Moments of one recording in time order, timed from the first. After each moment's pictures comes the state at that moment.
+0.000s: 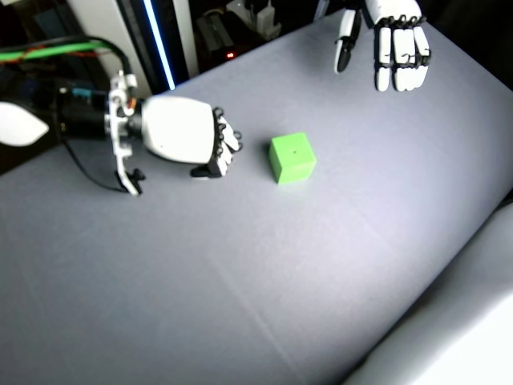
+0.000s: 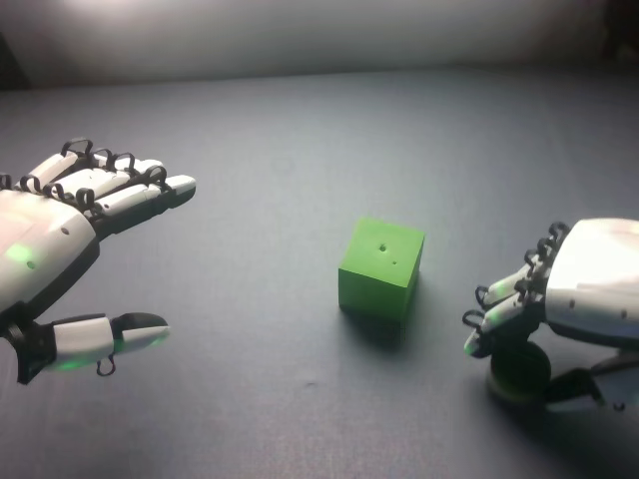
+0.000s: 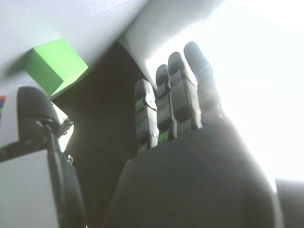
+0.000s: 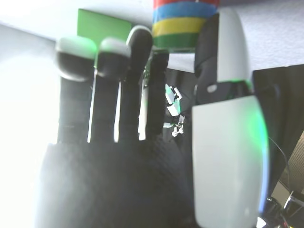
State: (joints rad) left arm 0.99 -0.90 0.96 -0.27 -1.16 0.97; right arm -0.79 -1.01 1.14 -0.47 0.75 -0.63
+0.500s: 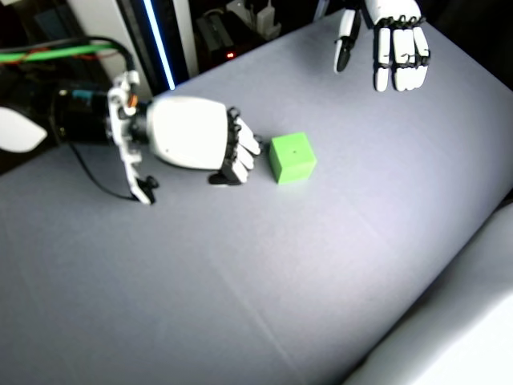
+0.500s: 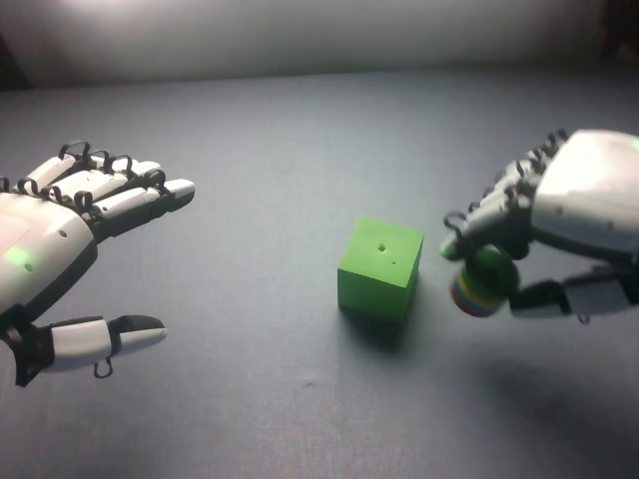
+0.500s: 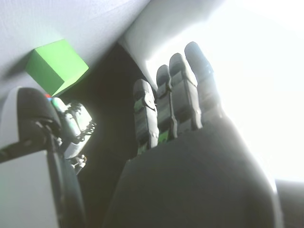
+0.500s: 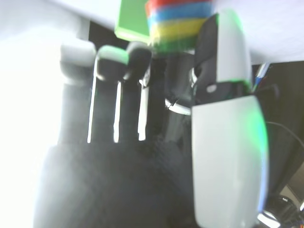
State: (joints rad) left arm 0.99 -0.90 0.96 -0.27 -1.16 0.97; right arm -0.66 -1.04 1.21 -0.38 0.79 -0.67
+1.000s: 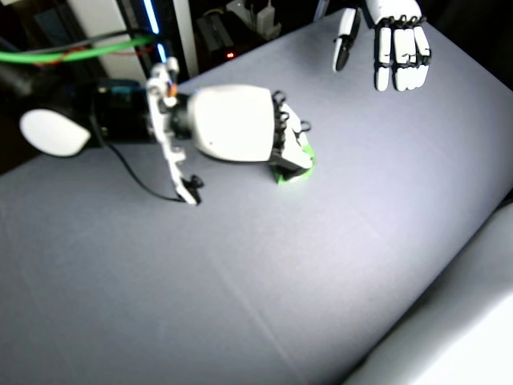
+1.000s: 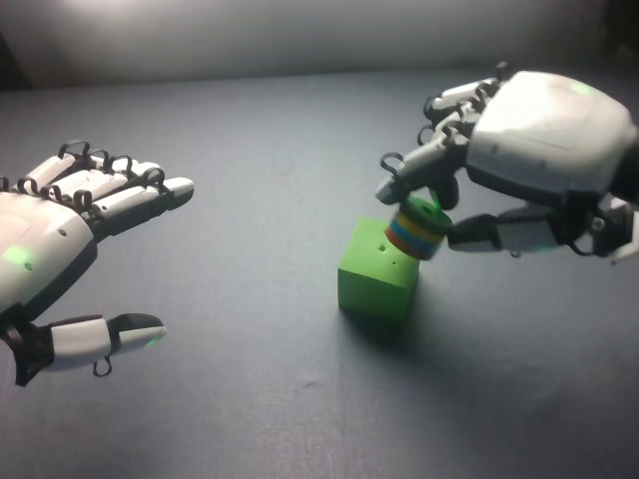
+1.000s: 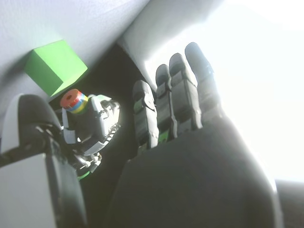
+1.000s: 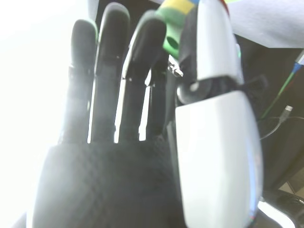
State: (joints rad) left arm 0.99 -0.90 0.96 -0.28 -1.16 0.97; right arm -0.53 -1.15 1.30 -0.39 0.77 -0.67
